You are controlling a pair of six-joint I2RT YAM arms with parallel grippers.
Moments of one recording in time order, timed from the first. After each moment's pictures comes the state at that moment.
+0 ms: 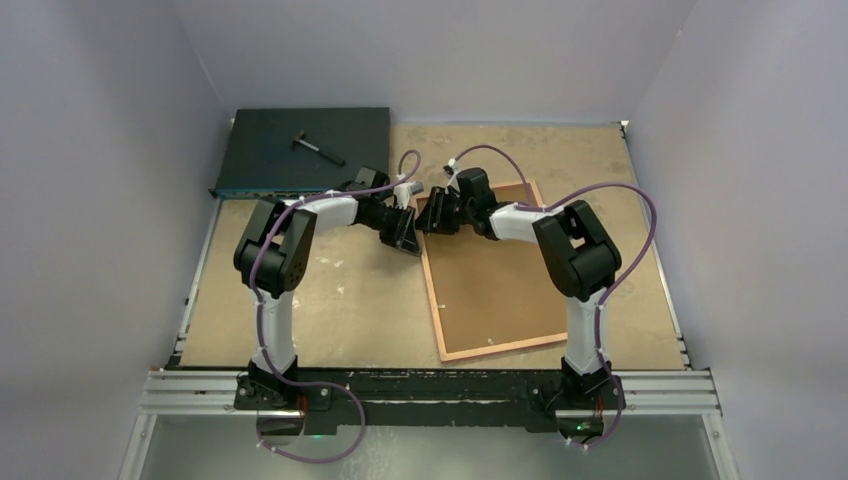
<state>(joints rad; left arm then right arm) -0.40 2.05 1.28 -0.32 0.78 -0.06 0.51 2.04 1.21 0.17 -0.48 0.69</state>
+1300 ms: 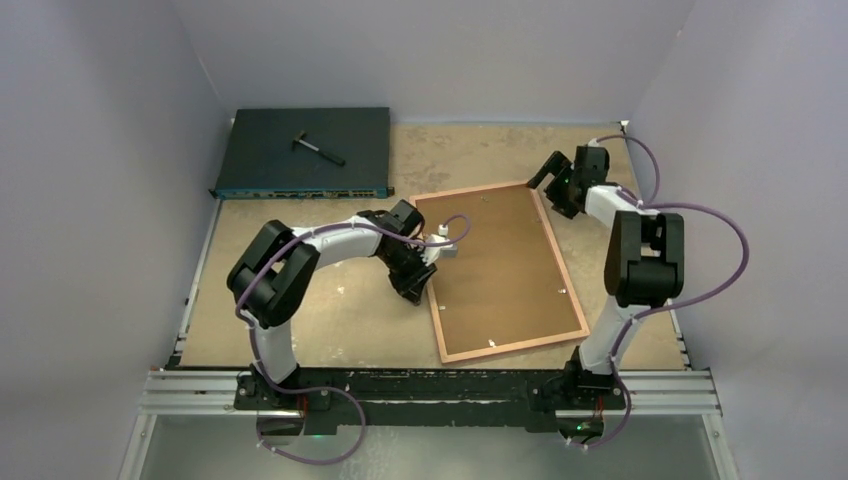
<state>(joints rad) -0.65 1.86 1.15 -0.61 0.58 0.35 -0.06 1.83 1.19 -0.13 -0.16 0.65</state>
